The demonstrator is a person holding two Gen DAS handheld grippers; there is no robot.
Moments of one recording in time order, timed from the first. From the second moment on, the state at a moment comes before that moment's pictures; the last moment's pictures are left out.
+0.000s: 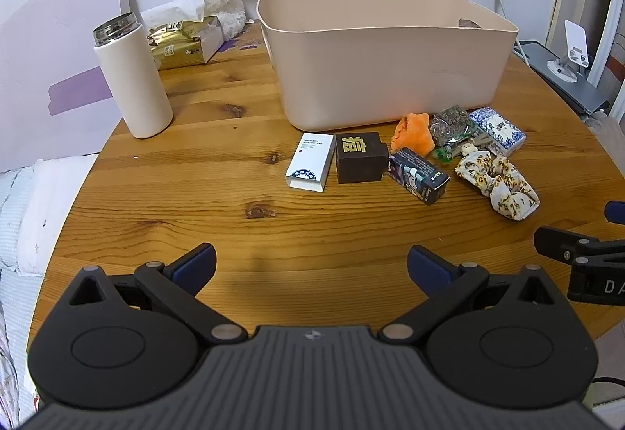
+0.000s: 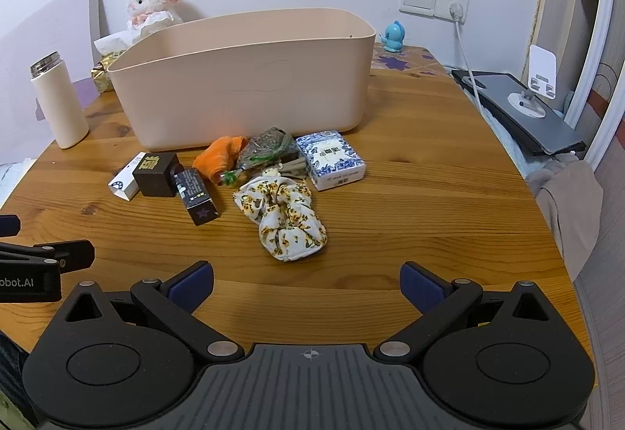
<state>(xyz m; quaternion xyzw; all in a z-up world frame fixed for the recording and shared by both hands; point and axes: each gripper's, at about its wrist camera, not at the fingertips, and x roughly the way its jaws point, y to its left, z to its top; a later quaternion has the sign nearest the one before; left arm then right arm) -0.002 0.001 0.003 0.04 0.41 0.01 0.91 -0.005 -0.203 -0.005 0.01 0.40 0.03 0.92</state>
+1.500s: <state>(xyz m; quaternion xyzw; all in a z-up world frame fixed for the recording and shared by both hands) 0.003 0.006 0.000 0.03 0.41 0.01 0.91 -0.006 -0.199 -0.002 0.00 0.39 0.03 0.92</state>
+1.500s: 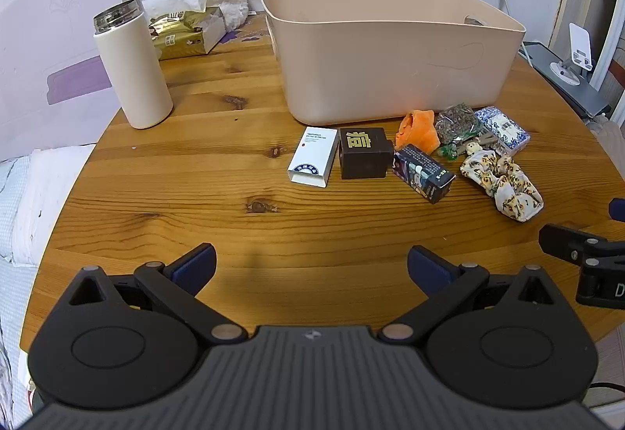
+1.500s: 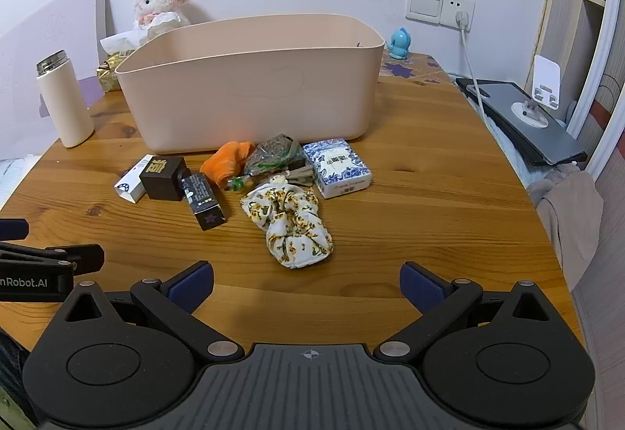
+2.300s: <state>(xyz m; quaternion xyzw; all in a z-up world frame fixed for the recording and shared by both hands) 0.019 0.011 -0.005 0.03 0.42 0.00 0.91 0.011 -0.197 -0.002 -0.02 0.38 0.03 0.92</state>
